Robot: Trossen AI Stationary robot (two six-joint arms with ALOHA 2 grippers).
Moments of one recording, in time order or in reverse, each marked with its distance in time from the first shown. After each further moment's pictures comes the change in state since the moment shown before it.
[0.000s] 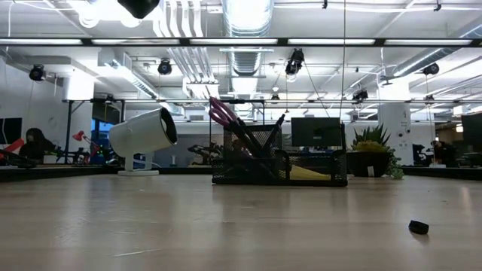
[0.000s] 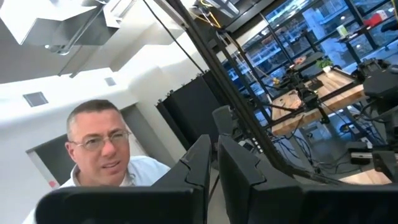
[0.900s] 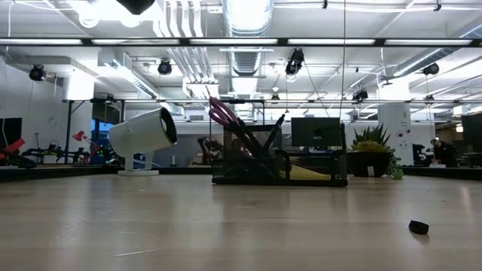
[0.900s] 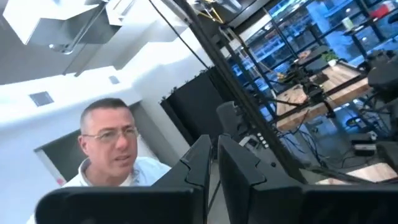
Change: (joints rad) left arm -0.026 -0.015 -0.005 0.001 -0.008 0.004; right arm 0.002 0.001 0.000 -0.006 -0.003 0.030
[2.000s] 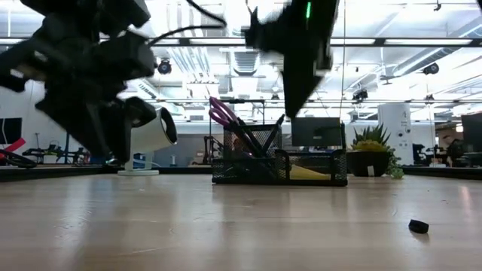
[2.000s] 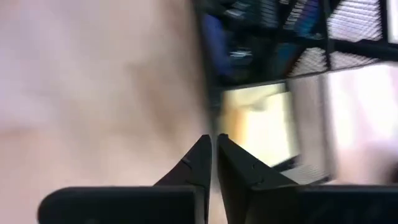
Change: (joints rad) left arm -0.016 0.472 -0.136 -0.192 -0.089 0.156; right arm -0.597 0.721 -0.024 -1.061 -0.096 0.081
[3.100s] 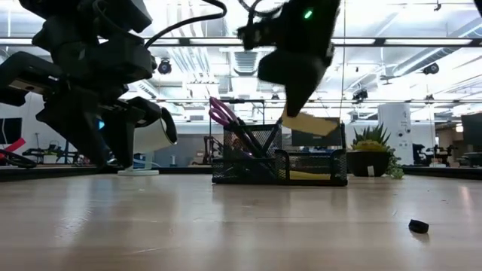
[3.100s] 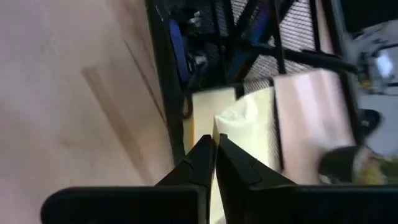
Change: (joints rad) left arm 0.002 0.014 -0.003 0.019 -0.010 0.127; right arm 0.100 0.117 0.155 -0.211 0.204 0.150
